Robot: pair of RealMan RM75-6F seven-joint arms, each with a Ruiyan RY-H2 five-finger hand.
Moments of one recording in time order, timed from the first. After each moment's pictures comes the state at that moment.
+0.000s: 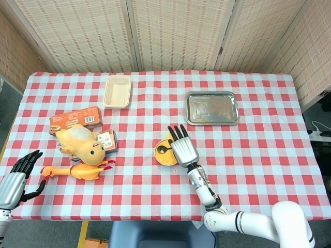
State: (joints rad) left arm -0.15 -1.09 -0.01 -1.54 1.55 1.42 -0.30; right arm 0.79 -1.88 0.25 -1.32 -1.05 1.10 -0.79
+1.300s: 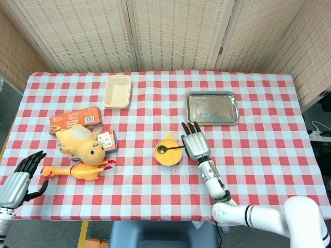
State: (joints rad) left arm -0.17 -1.10 0.00 -1.53 1.55 1.39 -0.29; right arm 0.81 -1.76 0.25 -1.38 -0.86 1.04 -0.80
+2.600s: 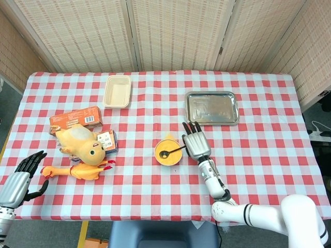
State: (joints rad) left arm -0.17 -1.10 0.01 -1.52 1.55 1.39 -0.30; right arm 0.84 -1.76 0.23 -1.37 -0.83 1.05 -0.77
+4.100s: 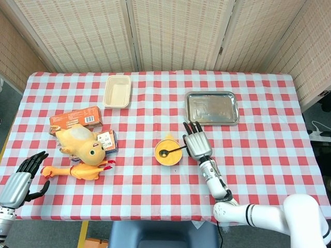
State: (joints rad) left arm -0.18 -1.10 0.01 -1.52 1.56 1.39 -0.31; right arm 0.84 -1.73 0.21 -1.39 -0.82 1.06 -0.77
